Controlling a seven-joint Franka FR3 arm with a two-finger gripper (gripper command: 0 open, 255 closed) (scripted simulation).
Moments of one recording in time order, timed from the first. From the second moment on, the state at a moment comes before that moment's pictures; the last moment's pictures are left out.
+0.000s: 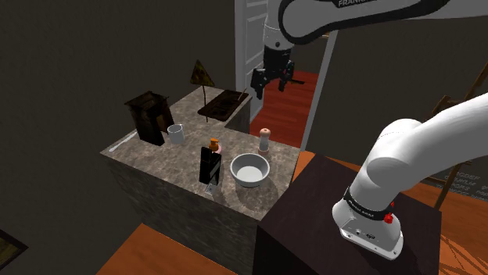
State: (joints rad) arm -0.03 -0.62 0.13 -2.42 -0.03 1.91 0.38
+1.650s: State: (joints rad) arm -0.07 0.30 0.26 -2.15 -0.21 2.46 1.20
